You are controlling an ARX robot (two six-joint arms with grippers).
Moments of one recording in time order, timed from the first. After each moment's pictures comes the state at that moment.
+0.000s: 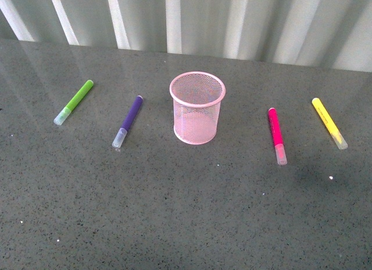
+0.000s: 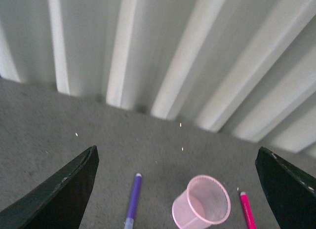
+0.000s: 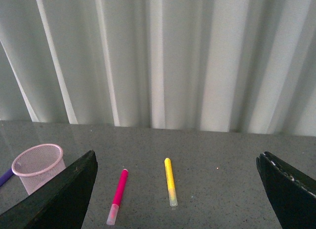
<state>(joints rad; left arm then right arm) -0.26 1.09 0.70 0.25 -0.15 -0.30 0.00 0.00 0.02 0.00 0.00 0.00</state>
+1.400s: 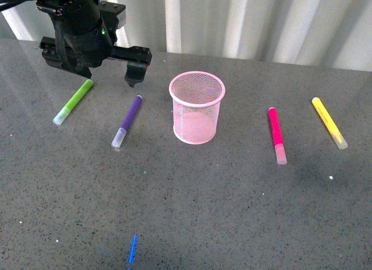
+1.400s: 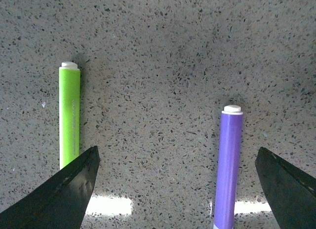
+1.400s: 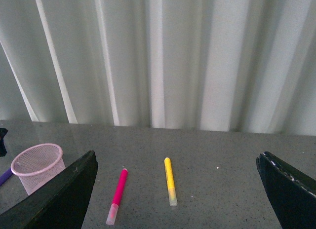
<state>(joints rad) -0.21 2.34 1.72 -0.44 -0.15 0.00 0.00 0.00 0.02 0.00 0.00 0.00</state>
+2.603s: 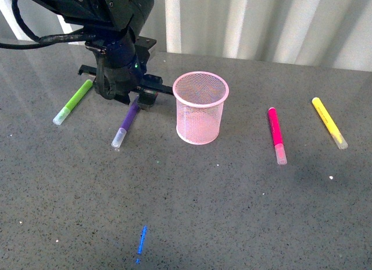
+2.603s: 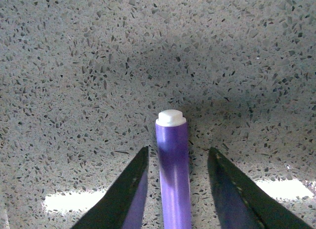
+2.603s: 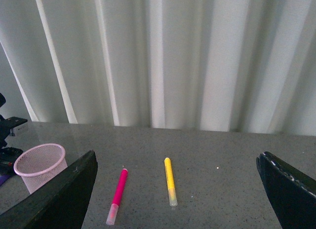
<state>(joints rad) -0.28 2.49 1.81 -0.45 -0.13 0.02 0.00 0.00 0.02 0.00 0.00 0.00</state>
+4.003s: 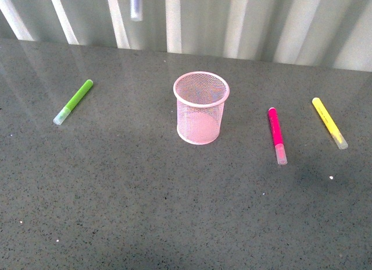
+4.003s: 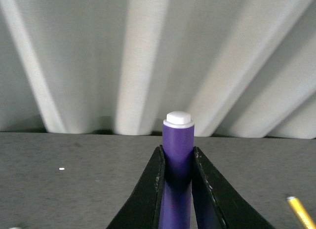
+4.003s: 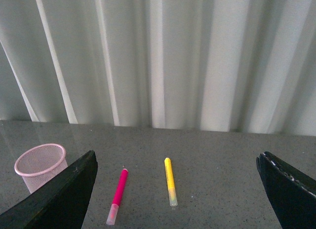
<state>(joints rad) -0.30 1.90 1.28 0.40 -0.02 -0.18 0.00 0.00 0.02 0.00 0.00 0.00</state>
